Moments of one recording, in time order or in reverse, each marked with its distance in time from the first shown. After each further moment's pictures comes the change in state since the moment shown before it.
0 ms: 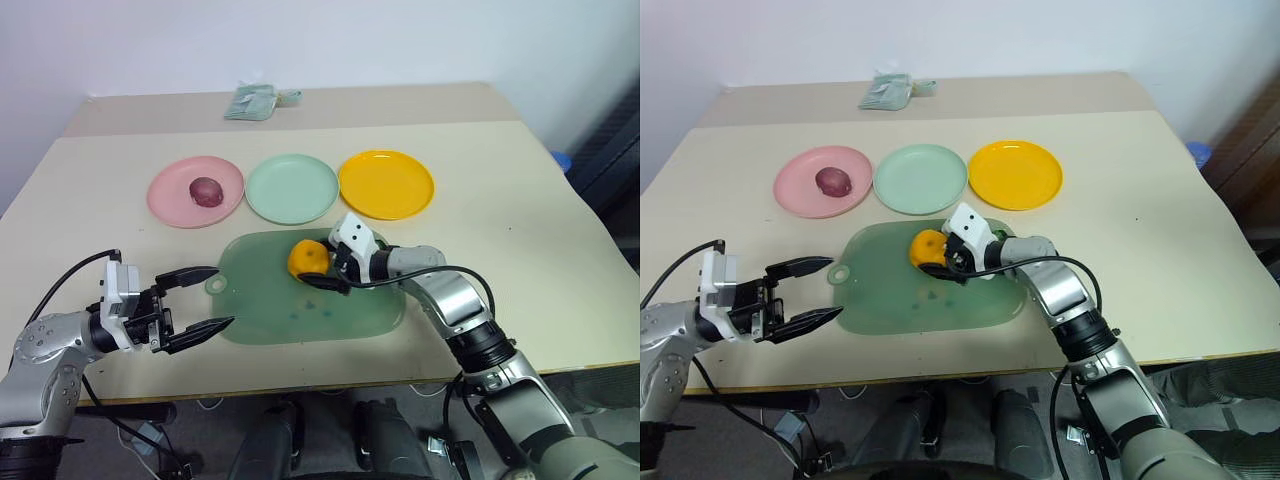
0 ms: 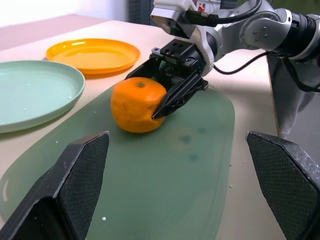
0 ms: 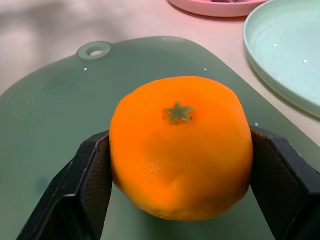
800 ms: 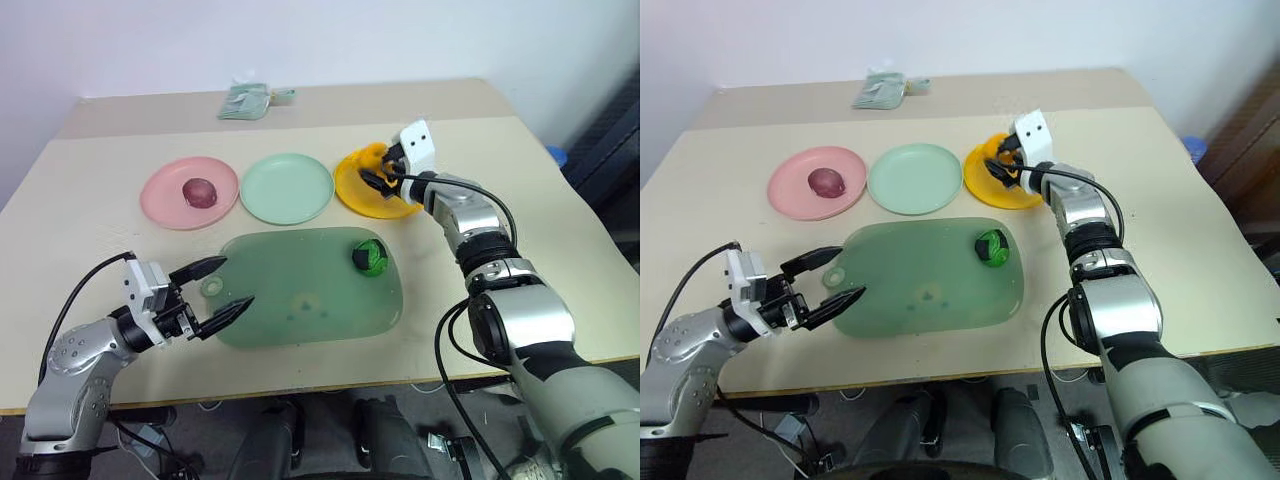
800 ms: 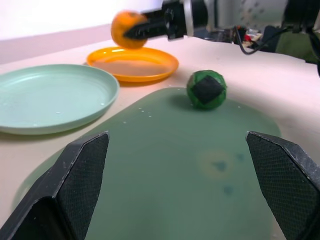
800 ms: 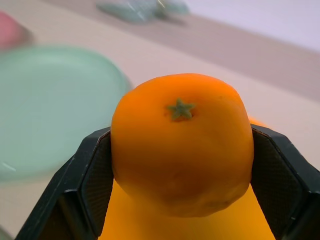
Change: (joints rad) left arm 0.055 -0.120 -0.043 -0.135 0.058 0.027 0.272; right arm -0.543 -0.009 -0.305 1.064 -0.119 -0.494 -0.313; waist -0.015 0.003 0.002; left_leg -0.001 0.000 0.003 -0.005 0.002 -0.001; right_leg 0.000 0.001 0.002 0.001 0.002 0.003
